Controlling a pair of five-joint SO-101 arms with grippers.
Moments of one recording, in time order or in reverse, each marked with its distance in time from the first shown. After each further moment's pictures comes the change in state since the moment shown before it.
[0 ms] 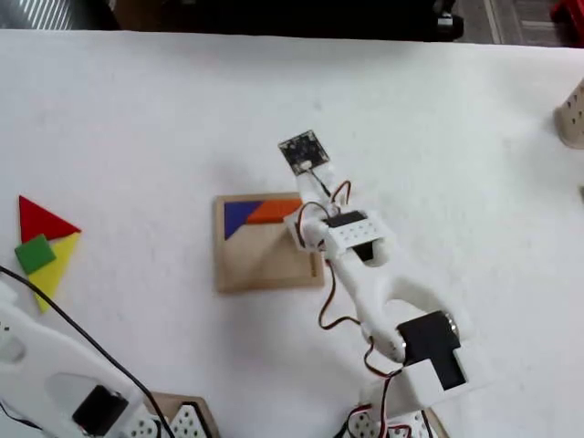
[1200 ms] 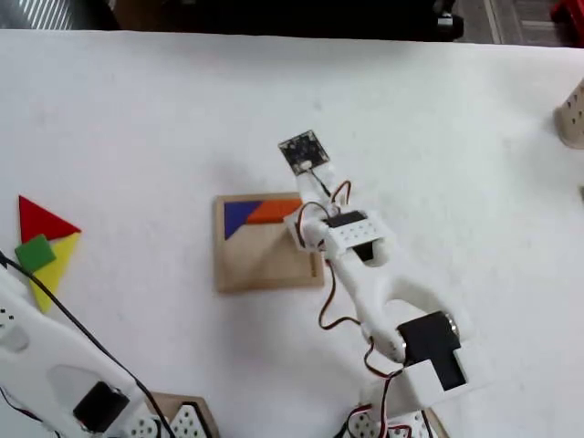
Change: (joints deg) left arm 2.7 4.0 -16.5 20.4 19.8; right arm 0.0 0.0 0.0 0.0 0.0
